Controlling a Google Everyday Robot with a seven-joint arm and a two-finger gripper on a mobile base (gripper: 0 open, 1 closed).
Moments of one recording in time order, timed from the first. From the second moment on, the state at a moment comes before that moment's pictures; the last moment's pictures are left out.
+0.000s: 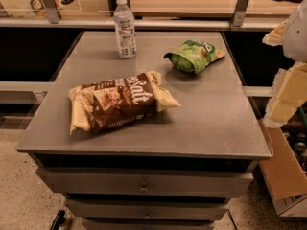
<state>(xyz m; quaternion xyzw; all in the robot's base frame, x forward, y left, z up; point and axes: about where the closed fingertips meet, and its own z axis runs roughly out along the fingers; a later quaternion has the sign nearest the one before) 0.438 -0.216 0.977 -0.60 0.78 -0.04 0.16</state>
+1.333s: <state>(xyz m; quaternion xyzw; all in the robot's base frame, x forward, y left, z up) 0.429 -0.179 0.990 -0.70 0.67 -0.16 0.16</state>
